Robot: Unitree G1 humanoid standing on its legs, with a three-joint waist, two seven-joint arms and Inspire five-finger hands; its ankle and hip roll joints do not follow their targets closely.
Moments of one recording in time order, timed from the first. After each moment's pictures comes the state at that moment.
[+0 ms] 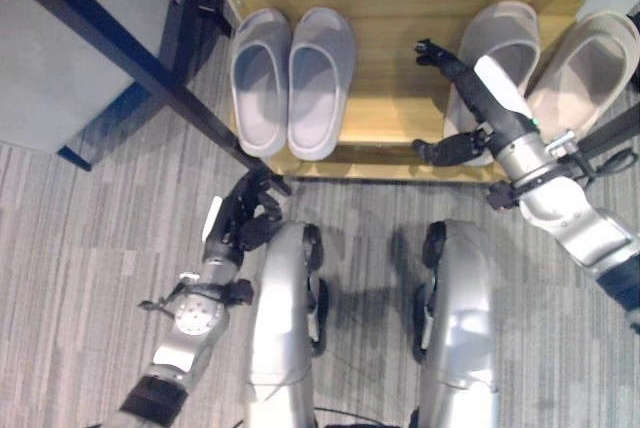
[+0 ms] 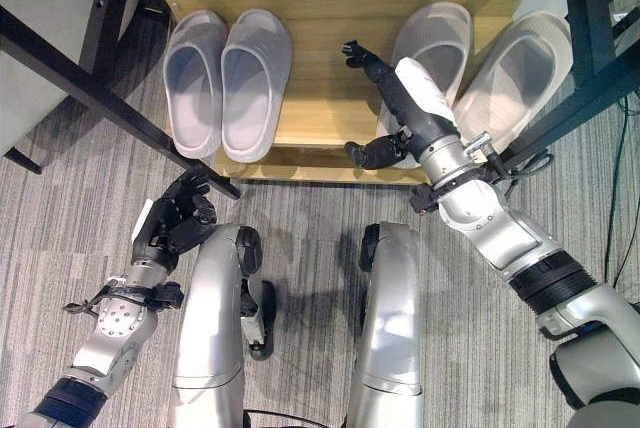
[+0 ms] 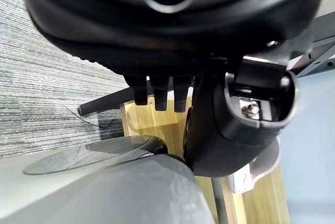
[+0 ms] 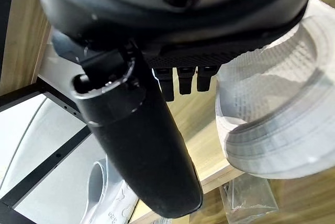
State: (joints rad) left arm -0.13 0.57 -0.28 0.19 -0.46 -0.29 0.19; right arm -0.80 -0.98 0.63 0.22 0.16 -0.21 -0.26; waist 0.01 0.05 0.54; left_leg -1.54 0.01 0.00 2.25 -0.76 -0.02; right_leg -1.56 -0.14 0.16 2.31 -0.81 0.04
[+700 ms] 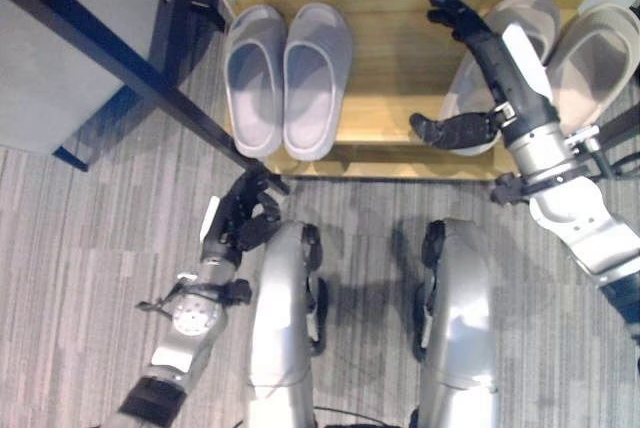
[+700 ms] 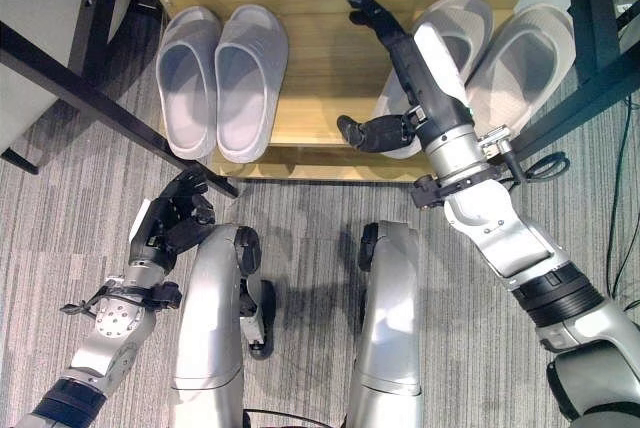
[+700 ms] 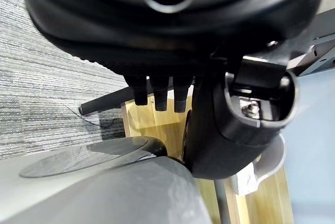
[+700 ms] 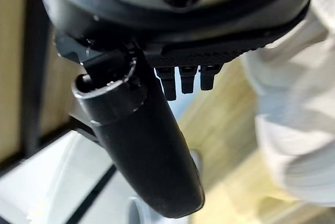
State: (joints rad) left arm -0.12 0.55 -0.24 0.18 -0.46 -0.29 0.18; right arm -0.67 -0.94 0.41 -0.01 0.19 -0.22 -0.28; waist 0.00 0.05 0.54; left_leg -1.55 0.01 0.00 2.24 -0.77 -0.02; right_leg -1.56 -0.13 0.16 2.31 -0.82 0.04
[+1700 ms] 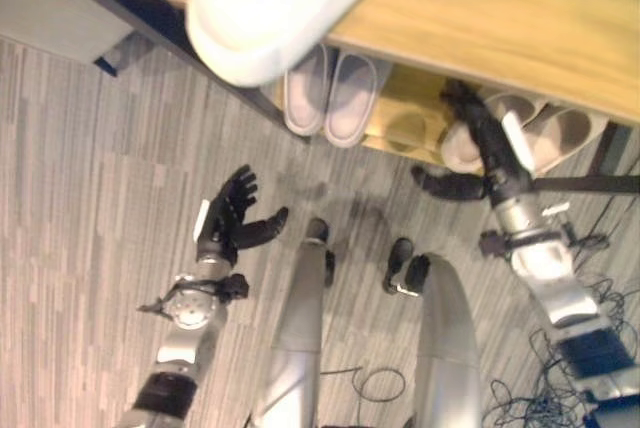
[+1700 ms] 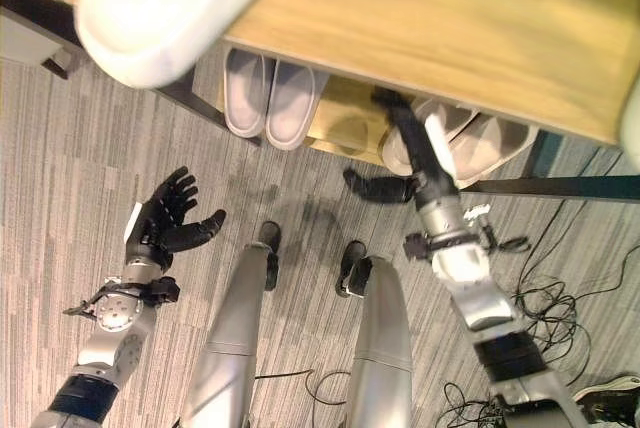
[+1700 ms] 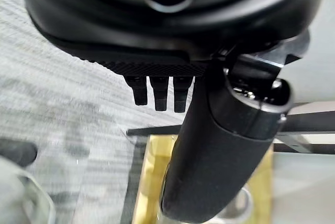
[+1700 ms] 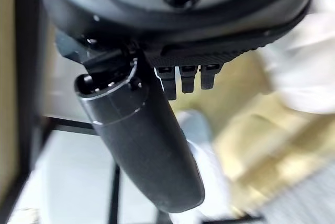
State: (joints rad) left arm -0.12 0.45 -0.13 0.25 -0.46 -0.24 0.09; right arm -0.28 -0.58 0.20 0.14 0.10 -0.22 -0.15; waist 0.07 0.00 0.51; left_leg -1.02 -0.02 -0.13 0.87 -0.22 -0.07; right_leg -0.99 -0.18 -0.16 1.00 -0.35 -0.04
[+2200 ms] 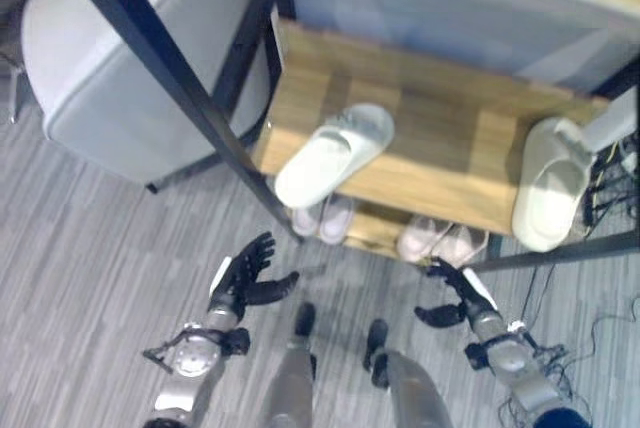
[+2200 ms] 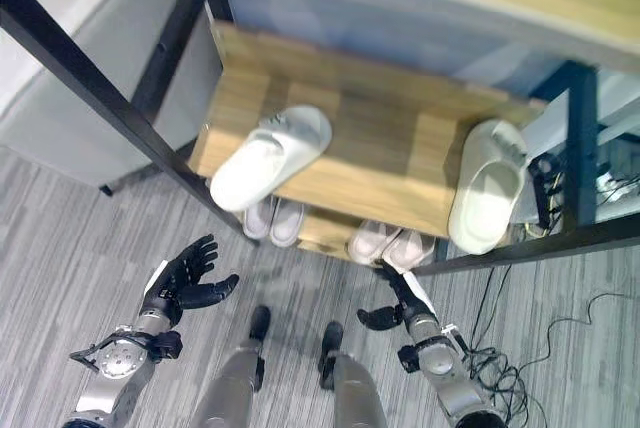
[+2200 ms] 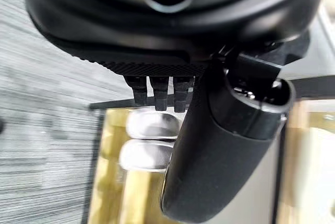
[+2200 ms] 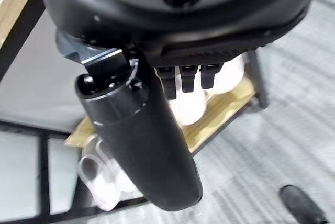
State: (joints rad) left arm 0.06 0.46 -0.20 0.31 -0.38 -0.19 -0.01; right arm -0.03 -0.45 0.26 0.59 -0.04 -0.17 -0.09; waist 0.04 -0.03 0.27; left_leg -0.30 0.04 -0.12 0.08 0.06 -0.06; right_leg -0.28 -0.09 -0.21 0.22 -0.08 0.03
